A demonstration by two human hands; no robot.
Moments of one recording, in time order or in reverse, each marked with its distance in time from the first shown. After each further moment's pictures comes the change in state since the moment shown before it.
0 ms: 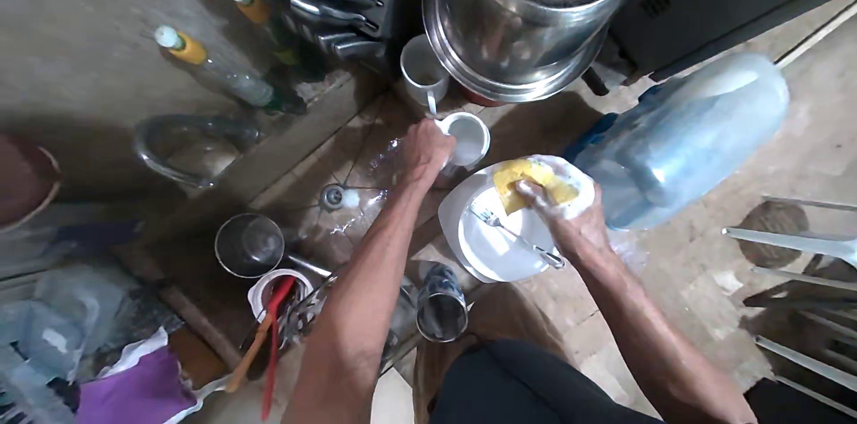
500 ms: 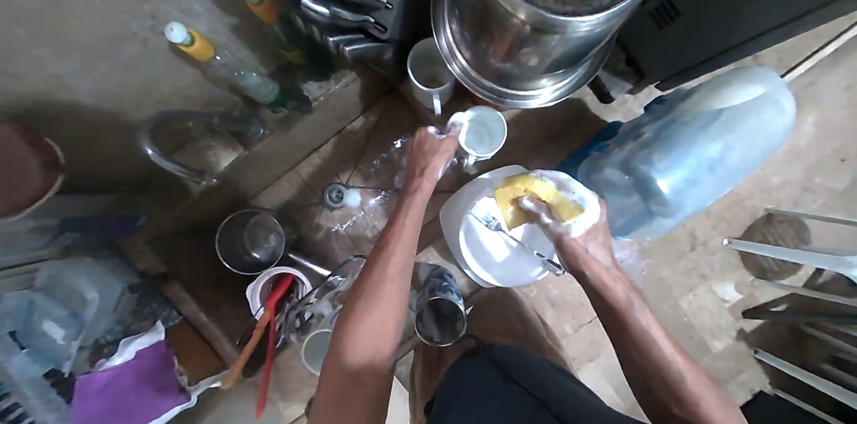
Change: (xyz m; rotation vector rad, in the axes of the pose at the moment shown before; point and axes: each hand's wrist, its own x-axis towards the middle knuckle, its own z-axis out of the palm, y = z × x) left_hand 0.003 -0.014 0.008 -0.274 0.030 -0.019; right_hand -0.010 -0.003 -0.003 0.013 -0.023 0.033
